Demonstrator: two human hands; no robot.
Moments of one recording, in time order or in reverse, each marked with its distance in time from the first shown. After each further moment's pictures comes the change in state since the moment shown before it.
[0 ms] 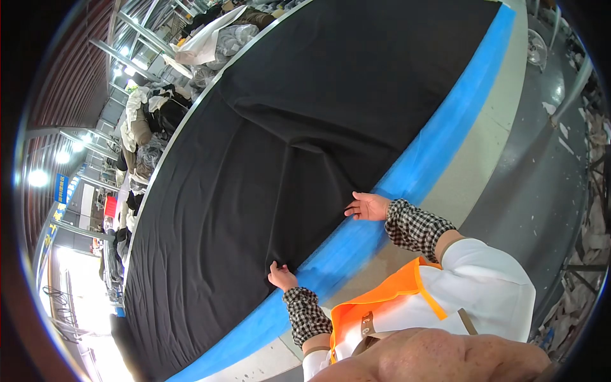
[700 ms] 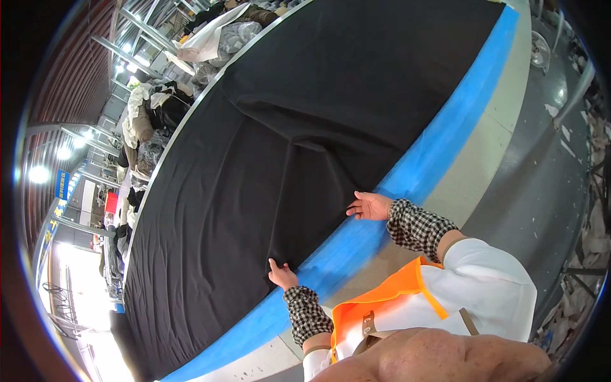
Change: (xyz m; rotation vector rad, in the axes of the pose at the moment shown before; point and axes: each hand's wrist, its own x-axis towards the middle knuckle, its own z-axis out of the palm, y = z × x) left_hand -0.004 0.002 0.004 0.056 0.030 -0.002; right_hand 0.002 0.001 -0.004 0.009 0.005 0.009
